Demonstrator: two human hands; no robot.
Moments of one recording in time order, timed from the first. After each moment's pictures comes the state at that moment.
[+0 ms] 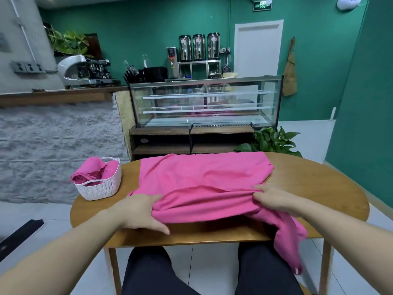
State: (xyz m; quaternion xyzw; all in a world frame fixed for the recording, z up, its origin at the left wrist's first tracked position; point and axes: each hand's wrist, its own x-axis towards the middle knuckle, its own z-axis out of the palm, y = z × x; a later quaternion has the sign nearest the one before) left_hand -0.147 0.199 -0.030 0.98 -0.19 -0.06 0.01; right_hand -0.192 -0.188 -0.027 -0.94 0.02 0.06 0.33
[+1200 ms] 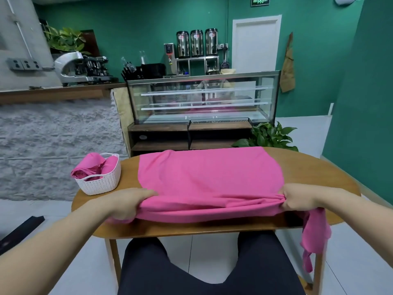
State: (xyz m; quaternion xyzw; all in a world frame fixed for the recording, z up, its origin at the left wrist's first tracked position) left_hand -0.152 0.229 -0.015 0.96 -0.26 -0.12 0.00; right_hand -0.219 -0.255 -0.021 -0.98 -0.06 0.16 0.10
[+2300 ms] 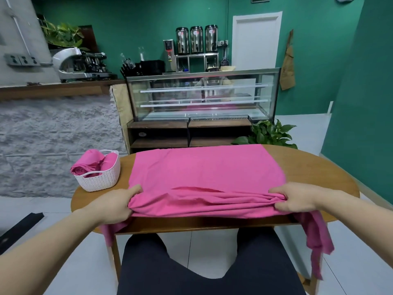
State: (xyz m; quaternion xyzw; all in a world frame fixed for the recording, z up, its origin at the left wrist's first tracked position) left_hand -0.165 0.254 -0.034 0.98 -0.19 -0.04 0.04; right_hand -0.232 -0.245 -0.023 -0.98 -0.10 0.14 0.09
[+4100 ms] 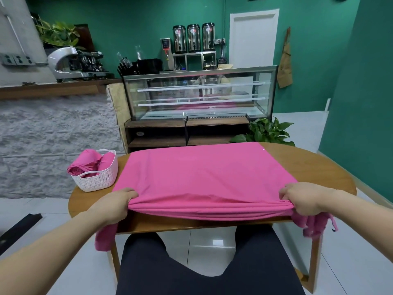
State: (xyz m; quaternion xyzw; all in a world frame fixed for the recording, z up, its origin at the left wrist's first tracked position) left_hand -0.144 0.258 -0.055 0.98 -0.21 -0.02 0.01; right_hand -0.233 -0.271 -0.035 -0.98 -0.08 0.16 -0.11
